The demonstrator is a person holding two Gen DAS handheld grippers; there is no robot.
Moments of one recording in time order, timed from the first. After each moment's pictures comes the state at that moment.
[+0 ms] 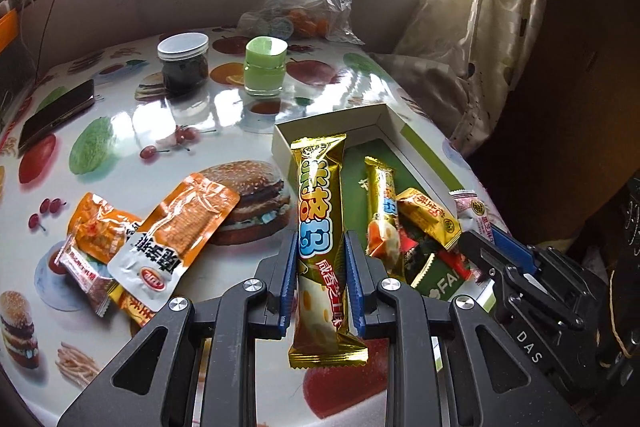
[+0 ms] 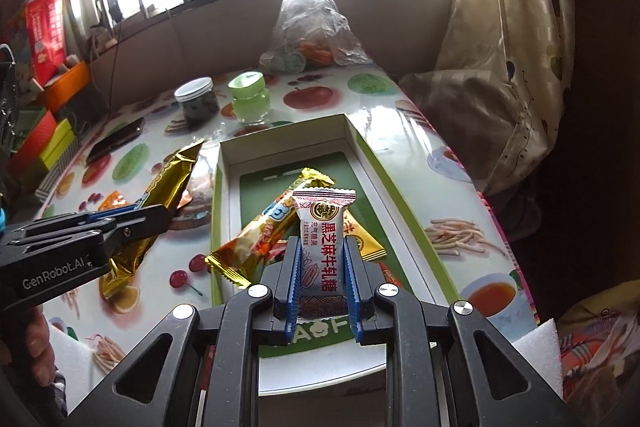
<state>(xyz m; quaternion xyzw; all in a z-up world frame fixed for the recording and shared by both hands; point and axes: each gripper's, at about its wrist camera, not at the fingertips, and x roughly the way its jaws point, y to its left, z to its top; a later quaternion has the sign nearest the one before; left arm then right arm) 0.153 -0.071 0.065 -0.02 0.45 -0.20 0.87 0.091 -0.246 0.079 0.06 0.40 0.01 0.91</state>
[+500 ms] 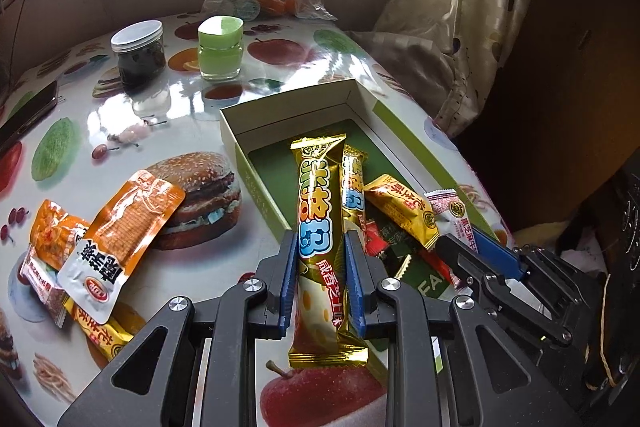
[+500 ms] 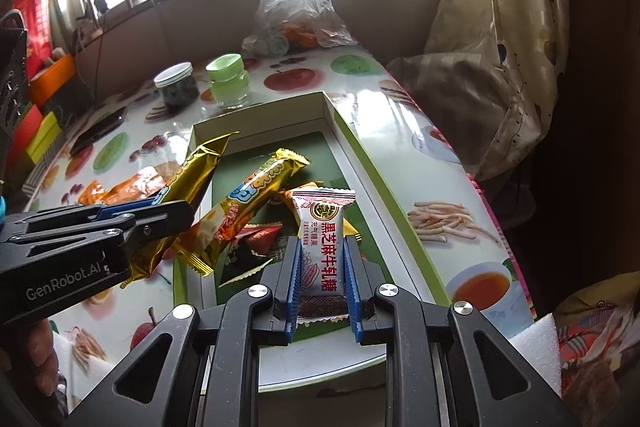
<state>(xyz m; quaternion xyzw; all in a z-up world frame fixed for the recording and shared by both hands) 0.164 -0.108 0.048 -0.01 0.48 -0.22 0.85 0.095 -0.259 0.061 0.05 0.42 0.00 0.91</state>
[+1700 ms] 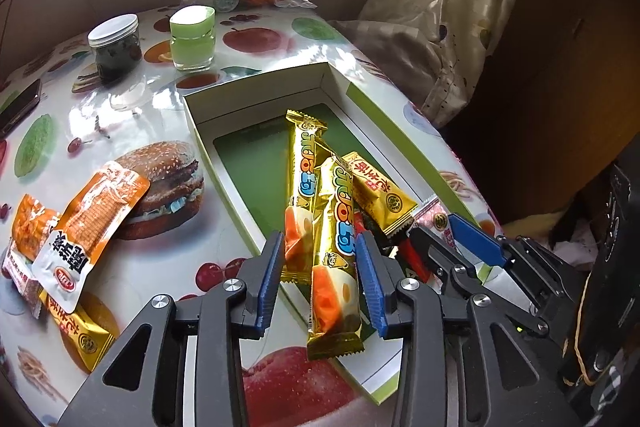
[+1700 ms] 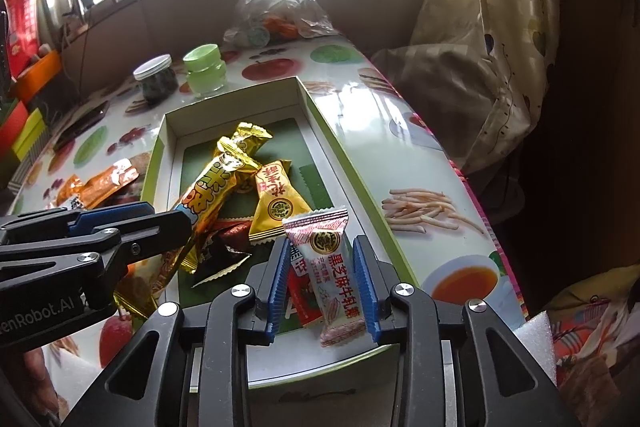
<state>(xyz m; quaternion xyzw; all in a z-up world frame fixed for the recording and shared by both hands) 0.158 -0.128 0.043 -0.01 0.48 -0.24 0.84 0.096 -0.273 0.047 0.05 0.43 -0.02 0.90</state>
